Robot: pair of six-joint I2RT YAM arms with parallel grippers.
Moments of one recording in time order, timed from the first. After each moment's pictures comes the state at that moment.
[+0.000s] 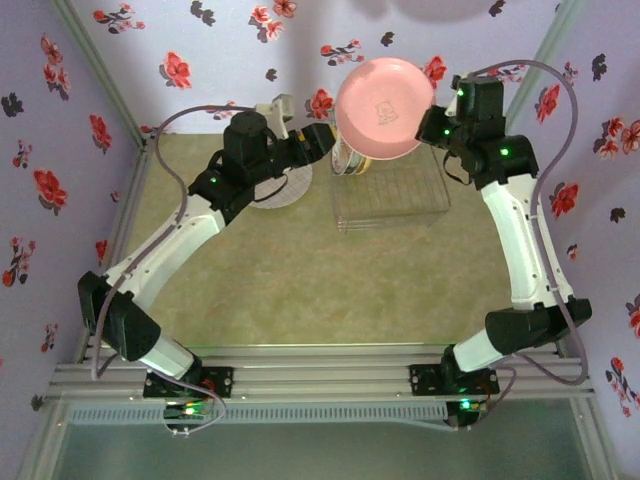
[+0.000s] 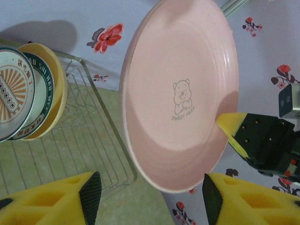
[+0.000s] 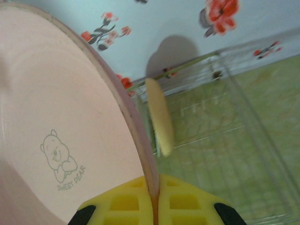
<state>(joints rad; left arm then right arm) -0.64 1.55 1.56 -0.17 0.26 -0.81 0.24 1.51 1.89 -0.89 -0.04 0.51</state>
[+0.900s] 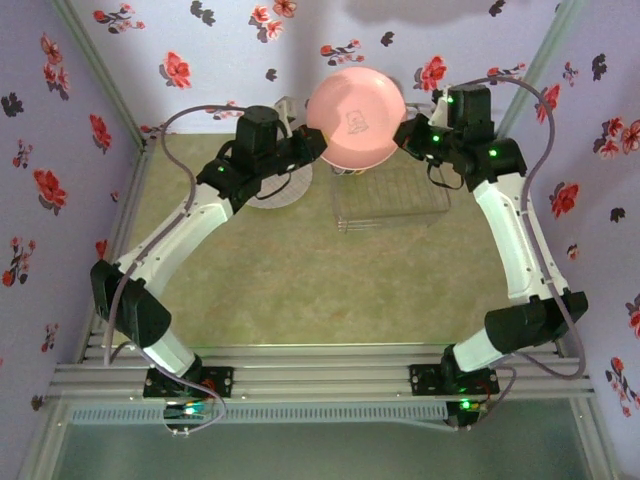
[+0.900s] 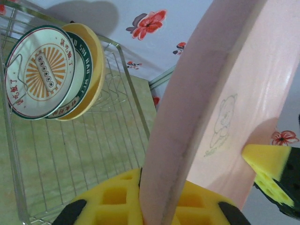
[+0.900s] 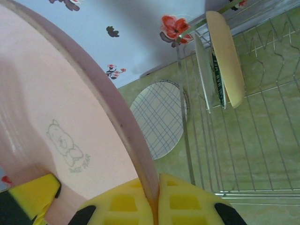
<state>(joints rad) -0.64 1.63 1.66 -0.33 0.19 -0.84 0.24 1.52 1.81 -0.84 -0.35 0.67</state>
